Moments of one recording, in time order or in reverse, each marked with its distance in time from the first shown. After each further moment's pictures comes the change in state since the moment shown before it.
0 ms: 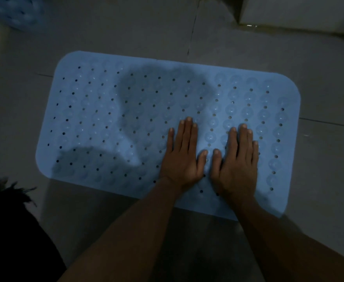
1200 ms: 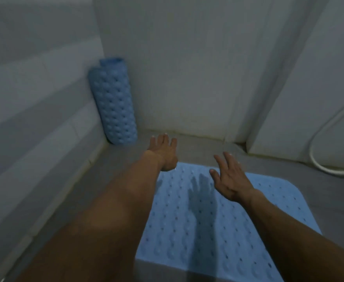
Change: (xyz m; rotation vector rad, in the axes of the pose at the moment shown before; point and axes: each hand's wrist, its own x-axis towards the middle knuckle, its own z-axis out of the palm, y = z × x) left_hand 0.034 -0.243 -0.284 0.260 -0.141 -0.018; right_hand 0.061 -0.247 -0.099 -0.036 -0.097 -0.181
